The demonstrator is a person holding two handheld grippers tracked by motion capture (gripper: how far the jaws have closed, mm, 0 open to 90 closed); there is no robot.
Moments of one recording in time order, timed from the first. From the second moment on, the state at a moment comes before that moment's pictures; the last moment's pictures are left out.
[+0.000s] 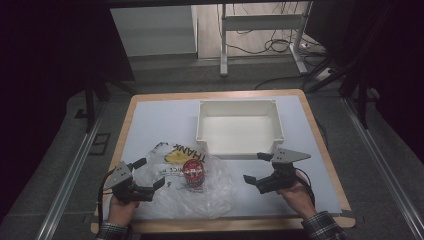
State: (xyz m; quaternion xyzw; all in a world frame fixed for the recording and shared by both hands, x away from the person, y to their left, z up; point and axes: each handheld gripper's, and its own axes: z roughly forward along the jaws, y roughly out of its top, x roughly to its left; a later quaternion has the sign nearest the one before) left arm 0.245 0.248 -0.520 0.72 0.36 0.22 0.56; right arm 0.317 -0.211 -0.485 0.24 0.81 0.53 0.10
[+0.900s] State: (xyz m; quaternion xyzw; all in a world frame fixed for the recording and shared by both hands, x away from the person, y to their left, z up) left arm 0.244 0.248 -0.519 0.71 0.35 0.22 0.56; right arm 0.327 -0.174 -0.481 0.19 0.84 0.51 0.09
